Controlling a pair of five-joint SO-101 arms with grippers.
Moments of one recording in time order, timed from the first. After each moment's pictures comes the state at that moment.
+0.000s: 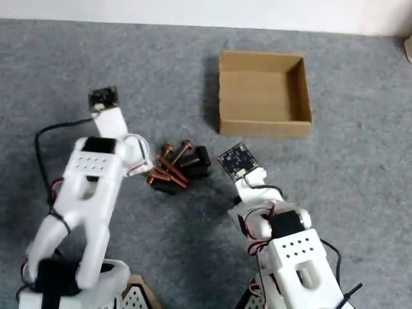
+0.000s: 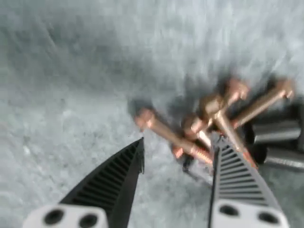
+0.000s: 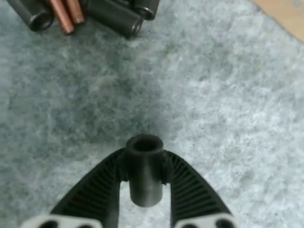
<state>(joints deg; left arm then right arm) -1.6 -16.0 40.2 57.5 26.9 -19.5 -59.1 72.0 54.9 20.0</state>
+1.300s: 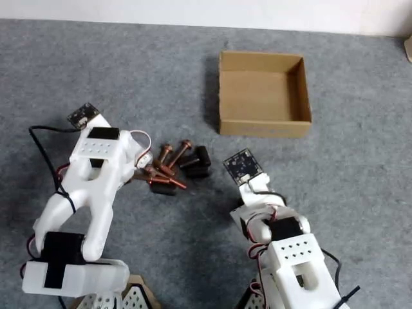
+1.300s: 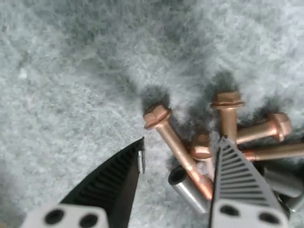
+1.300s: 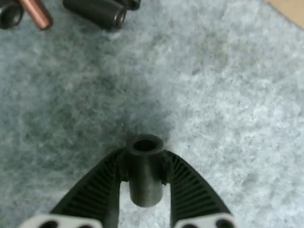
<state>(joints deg) -3.1 -6.2 33.8 62.4 54.4 -17.5 -59.1 80.0 44.6 20.0</state>
